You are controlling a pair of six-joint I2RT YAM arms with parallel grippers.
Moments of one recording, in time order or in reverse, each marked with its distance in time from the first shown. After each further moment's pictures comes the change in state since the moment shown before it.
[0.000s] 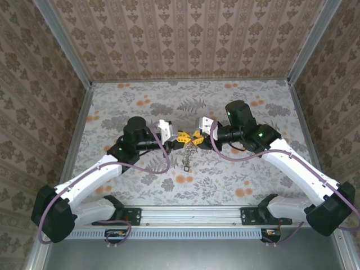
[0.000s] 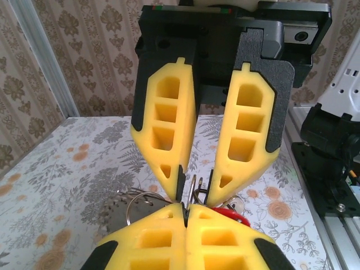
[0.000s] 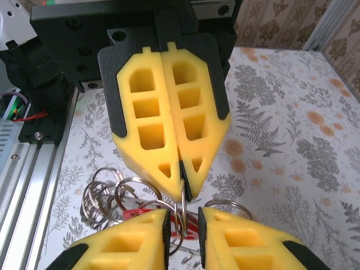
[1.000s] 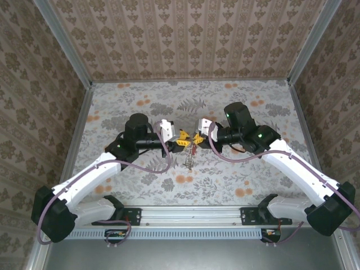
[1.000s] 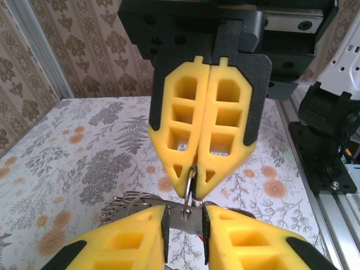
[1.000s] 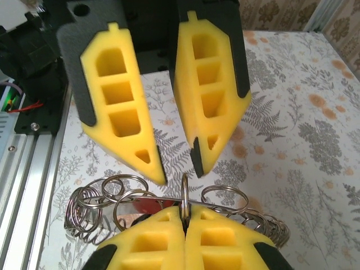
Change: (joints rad) left arm -0.002 0.003 0.092 -0.235 -0.013 0.108; right arm 0.011 0.001 0.010 -0.052 0.062 0.005
